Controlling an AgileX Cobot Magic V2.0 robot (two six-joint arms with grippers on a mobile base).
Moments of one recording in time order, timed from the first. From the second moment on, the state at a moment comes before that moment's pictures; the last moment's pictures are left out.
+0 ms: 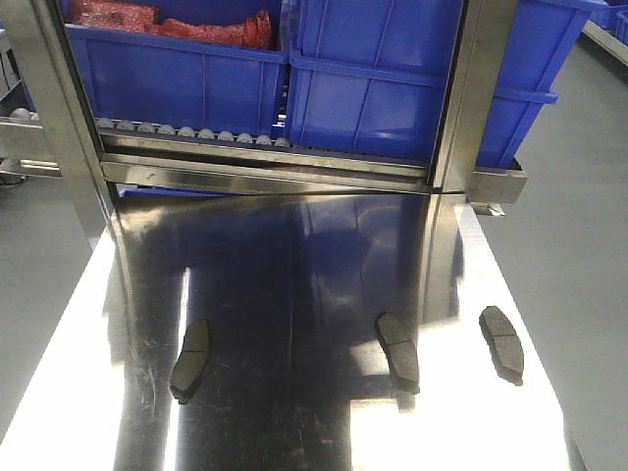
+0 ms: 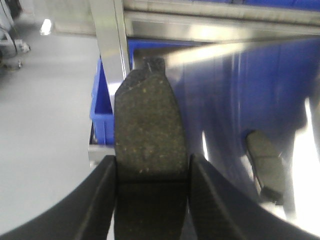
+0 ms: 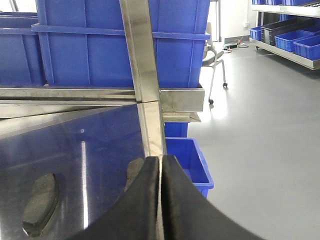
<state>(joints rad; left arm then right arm) 0.00 0.48 -0.38 -0.05 0.39 0.00 -0.04 -0.01 0.03 -0.03 0.16 0.10</state>
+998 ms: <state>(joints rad) 0.00 0.47 -0.38 -0.05 0.38 0.01 -0.04 -0.01 0.03 -0.03 0.16 0.10</state>
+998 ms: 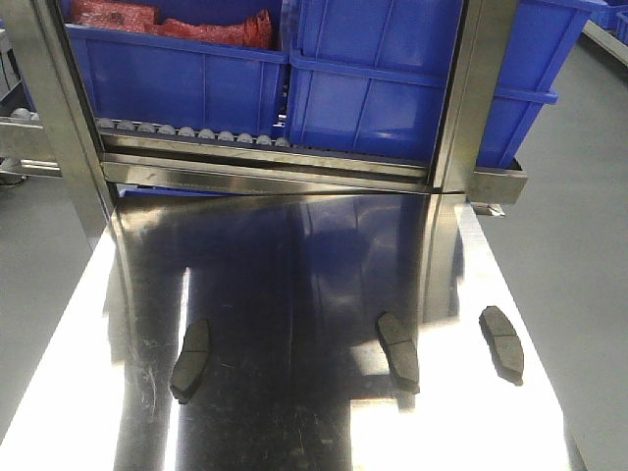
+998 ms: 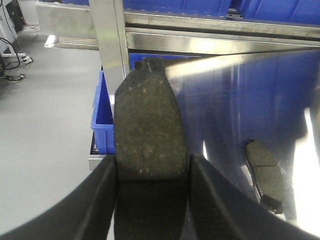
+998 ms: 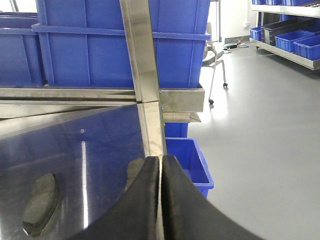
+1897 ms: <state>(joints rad) 0.00 0.47 -0.38 -0.05 0.38 0.01 -0.04 0.48 -0.50 -0.12 0.54 0.06</state>
